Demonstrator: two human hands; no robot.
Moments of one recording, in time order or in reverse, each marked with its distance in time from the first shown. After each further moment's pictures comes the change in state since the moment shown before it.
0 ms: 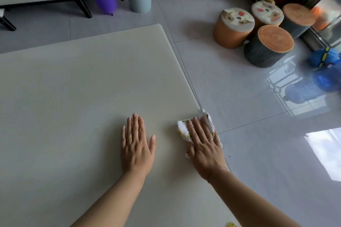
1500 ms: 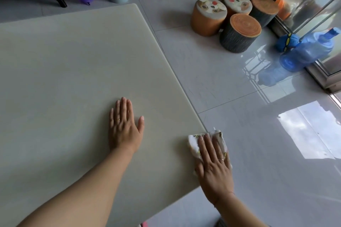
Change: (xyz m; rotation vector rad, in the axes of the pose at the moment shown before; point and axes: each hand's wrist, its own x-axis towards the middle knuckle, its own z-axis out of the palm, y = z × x) left_hand -0.057 0.013 0.017 -0.080 -0.038 0.061; right_hand -0.183 0.031 0.021 0.023 0.042 0.251
